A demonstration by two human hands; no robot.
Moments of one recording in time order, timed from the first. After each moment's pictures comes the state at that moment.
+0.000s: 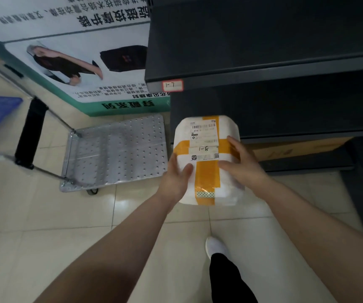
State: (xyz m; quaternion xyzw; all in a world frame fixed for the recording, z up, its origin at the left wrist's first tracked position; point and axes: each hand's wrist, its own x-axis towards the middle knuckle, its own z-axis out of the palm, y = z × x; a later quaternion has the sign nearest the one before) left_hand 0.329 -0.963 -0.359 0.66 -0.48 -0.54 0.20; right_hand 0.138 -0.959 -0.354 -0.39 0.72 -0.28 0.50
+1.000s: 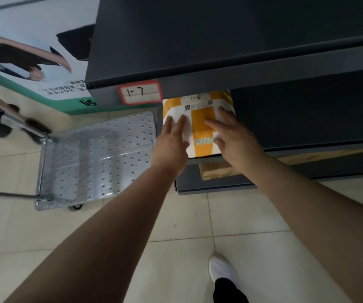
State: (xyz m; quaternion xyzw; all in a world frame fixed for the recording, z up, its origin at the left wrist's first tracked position) left_hand 0.283 -1.151 -0.446 0.64 -0.73 -0.24 0.06; right_hand 0.114 -1.125 -0.448 -0.69 0.69 -0.10 0.20
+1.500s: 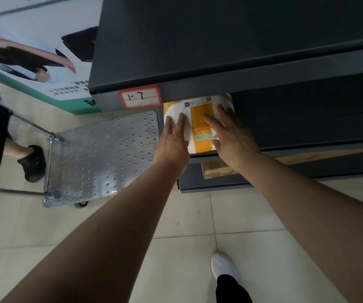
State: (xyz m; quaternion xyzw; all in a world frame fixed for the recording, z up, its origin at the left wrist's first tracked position) left_hand 0.277 -1.155 -0.447 0.66 -0.72 -0.23 0.02; right_hand 0.120 -1.133 -0.449 -0.70 0.69 -0.04 0.18
